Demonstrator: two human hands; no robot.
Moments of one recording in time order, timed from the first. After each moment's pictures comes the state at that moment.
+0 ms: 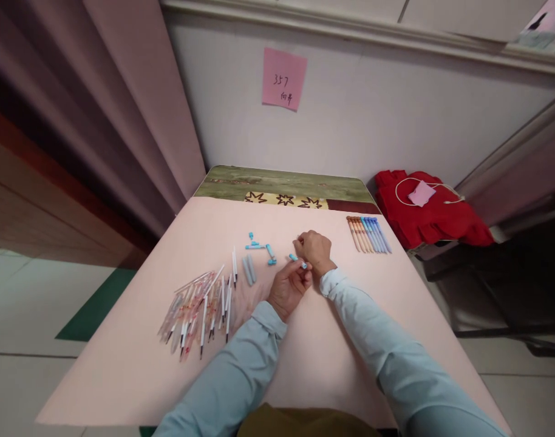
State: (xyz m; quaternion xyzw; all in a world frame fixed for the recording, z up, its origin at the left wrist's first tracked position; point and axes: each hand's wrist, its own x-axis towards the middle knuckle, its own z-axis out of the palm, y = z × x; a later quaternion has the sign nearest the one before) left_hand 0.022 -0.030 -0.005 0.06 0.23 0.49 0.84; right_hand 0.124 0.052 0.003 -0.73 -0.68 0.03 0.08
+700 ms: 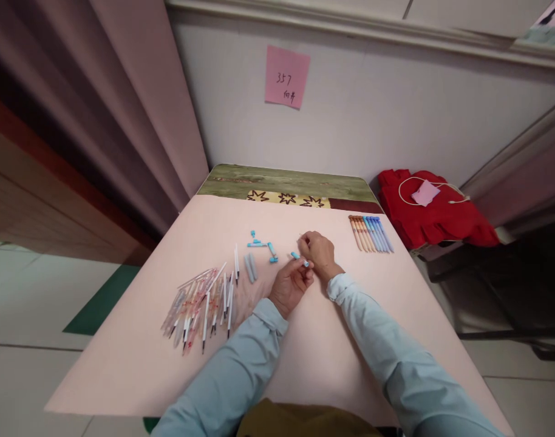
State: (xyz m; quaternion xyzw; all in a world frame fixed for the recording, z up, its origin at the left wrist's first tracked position) left_hand 0.023 -0.030 -0.008 0.07 0.23 0.48 0.84; right_hand 0.136 0.038 -0.004 -0.70 -0.68 0.07 0.17
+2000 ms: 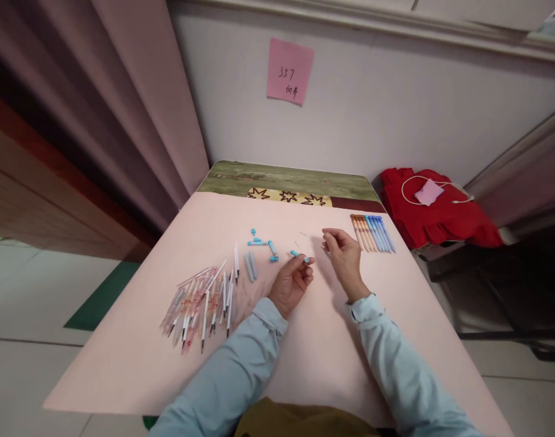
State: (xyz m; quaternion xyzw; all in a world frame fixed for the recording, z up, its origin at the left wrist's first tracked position) left_hand 0.022 -0.030 -0.007 0.06 0.24 0.50 0.83; right_hand 0.164 0.002 0.013 -0.60 -0.50 0.27 0.57
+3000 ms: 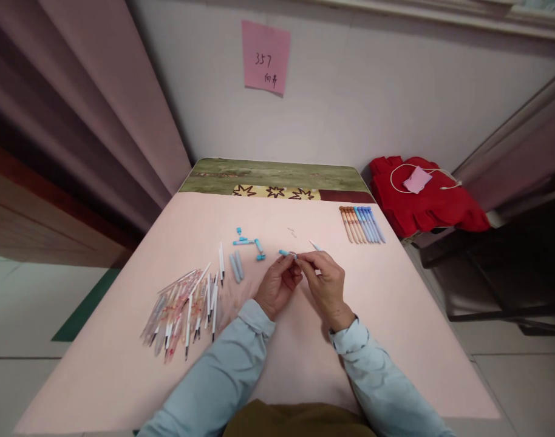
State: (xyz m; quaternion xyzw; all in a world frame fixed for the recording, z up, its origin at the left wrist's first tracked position) left_hand 0.029 -0.029 -0.010 0.09 0.24 0.51 0.82; right_hand 0.141 -0.059 0.017 -0.56 -0.63 0.14 0.52
